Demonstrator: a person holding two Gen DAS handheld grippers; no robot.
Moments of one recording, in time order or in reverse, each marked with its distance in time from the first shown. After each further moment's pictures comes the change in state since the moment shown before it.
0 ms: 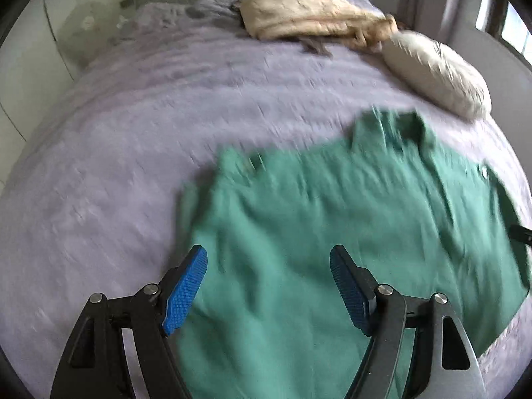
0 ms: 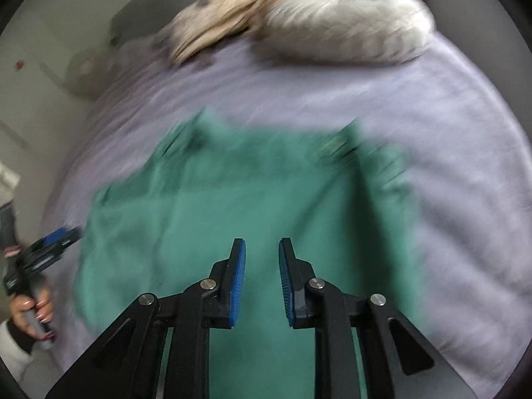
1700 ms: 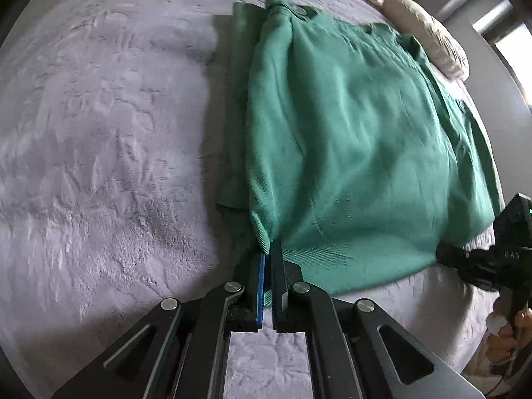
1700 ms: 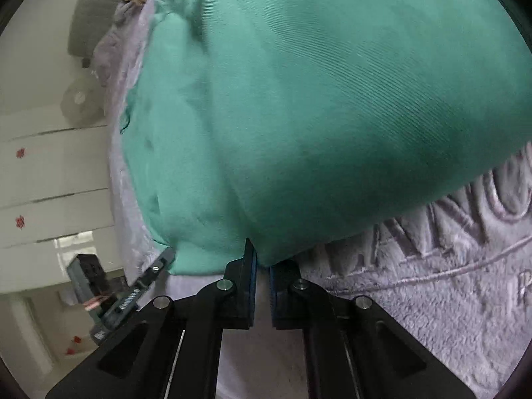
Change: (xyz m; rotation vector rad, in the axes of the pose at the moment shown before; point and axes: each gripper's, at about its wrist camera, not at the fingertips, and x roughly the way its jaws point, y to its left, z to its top) left arm -0.001 0.092 -0.133 -0.126 0.247 -0.278; right arm 0.099 0.086 -0.152 0.523 0.321 0.351
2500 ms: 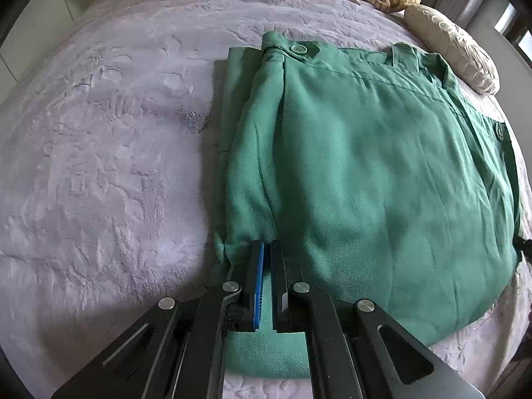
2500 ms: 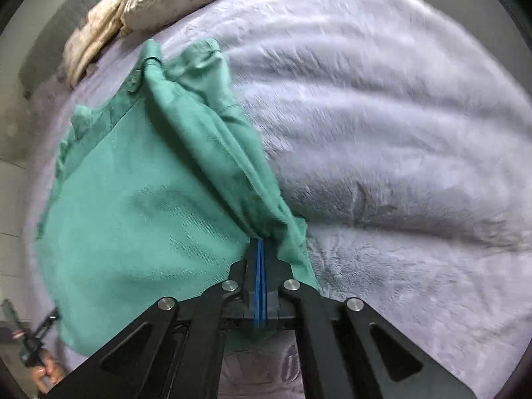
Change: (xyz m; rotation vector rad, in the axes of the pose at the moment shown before) left arm 0.007 -0.030 0.049 0.005 -0.086 0.198; right arm -0.165 -0.093 0.124 -0.078 -0.370 -0.448
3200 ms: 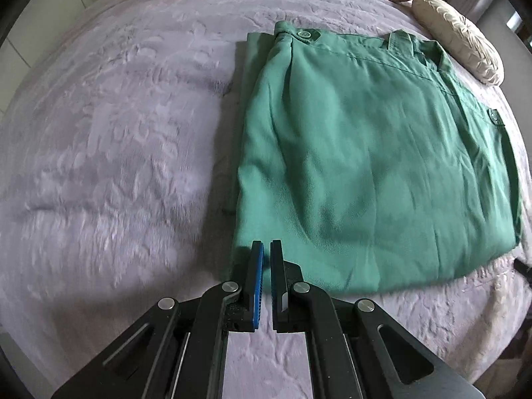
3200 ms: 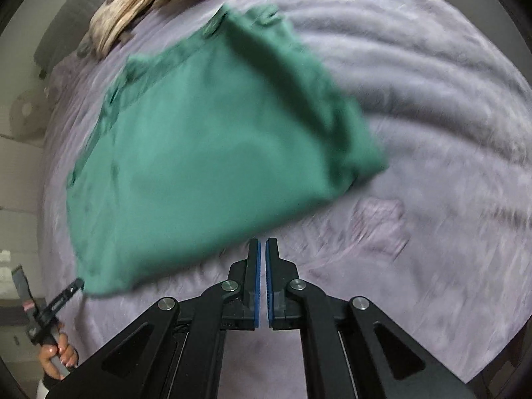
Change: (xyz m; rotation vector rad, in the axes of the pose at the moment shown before) left arm -0.053 0.000 -0.048 -0.044 0.088 0.046; right arm -0.062 0.036 -0.095 -0.044 0.113 0.037
